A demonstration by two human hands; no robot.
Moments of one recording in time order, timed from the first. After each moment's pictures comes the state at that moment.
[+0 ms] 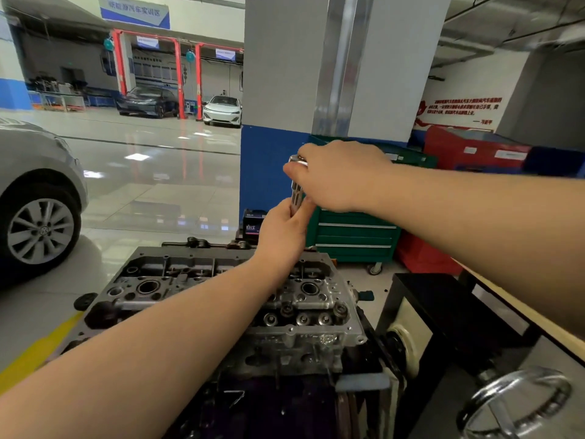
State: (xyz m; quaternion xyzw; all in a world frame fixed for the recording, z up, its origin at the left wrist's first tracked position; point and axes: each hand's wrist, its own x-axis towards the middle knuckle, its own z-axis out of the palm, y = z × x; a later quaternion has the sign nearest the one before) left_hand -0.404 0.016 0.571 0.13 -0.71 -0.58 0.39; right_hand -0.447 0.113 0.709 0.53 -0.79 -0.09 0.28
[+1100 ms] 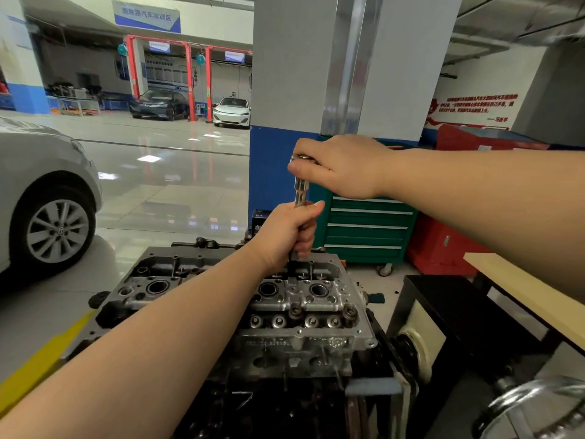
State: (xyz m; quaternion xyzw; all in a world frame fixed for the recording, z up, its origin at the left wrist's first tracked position) left_hand -0.396 -0.008 0.576 -0.01 -0.65 -0.73 0.20; right_hand -0.484 0.105 0.718 0.65 -0.73 0.02 0.20
